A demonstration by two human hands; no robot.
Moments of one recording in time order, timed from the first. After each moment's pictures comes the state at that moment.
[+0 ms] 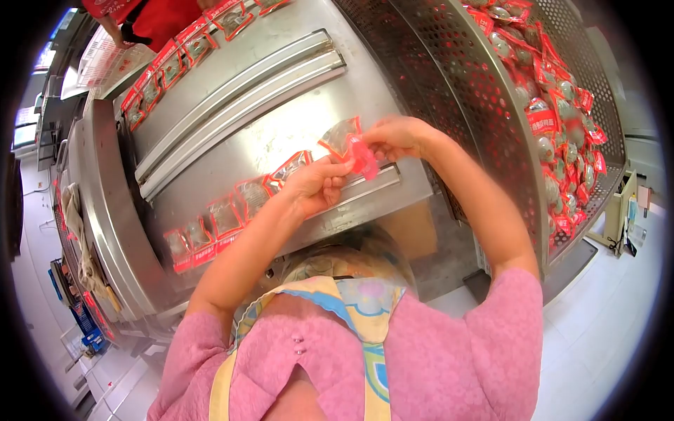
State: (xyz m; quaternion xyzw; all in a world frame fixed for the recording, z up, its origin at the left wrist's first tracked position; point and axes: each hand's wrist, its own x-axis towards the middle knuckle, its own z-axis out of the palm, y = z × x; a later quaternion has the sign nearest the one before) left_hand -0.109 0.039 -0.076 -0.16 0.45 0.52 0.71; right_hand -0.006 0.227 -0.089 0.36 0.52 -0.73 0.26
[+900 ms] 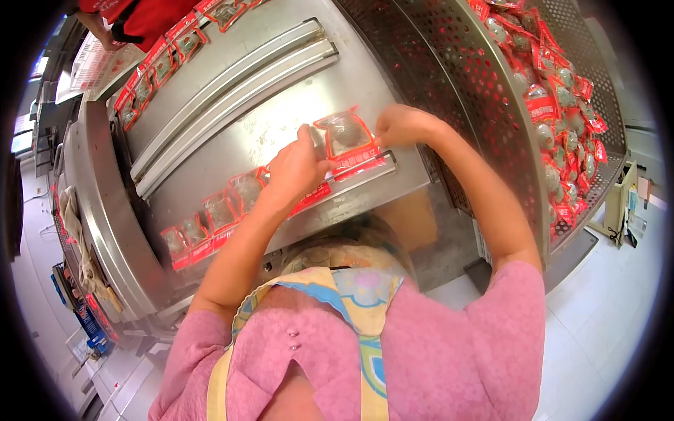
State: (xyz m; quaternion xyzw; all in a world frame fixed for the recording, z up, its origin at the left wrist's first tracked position) left_hand -0.114 0.041 -0.065 0.39 0.86 0.12 0.31; right_hand 0.008 0.240 -0.086 0.22 0.83 -0.43 0.29
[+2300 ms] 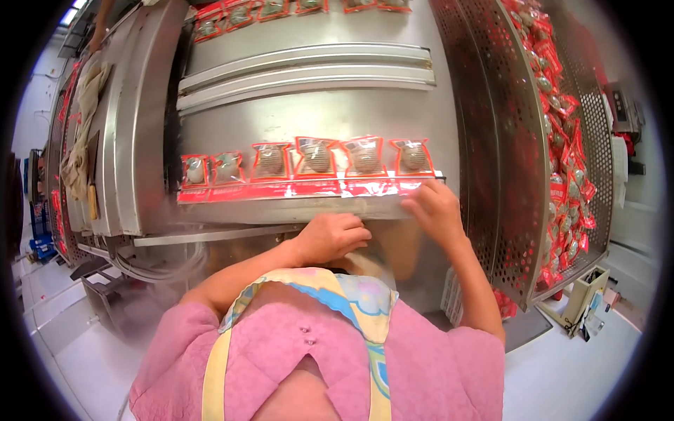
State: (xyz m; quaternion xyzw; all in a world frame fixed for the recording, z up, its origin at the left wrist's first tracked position) left_hand -0.062 -0.127 -0.079 0.62 0.66 0.38 0.18; right_hand 0.049 0.102 -0.052 0.10 0.93 -0.35 -0.09
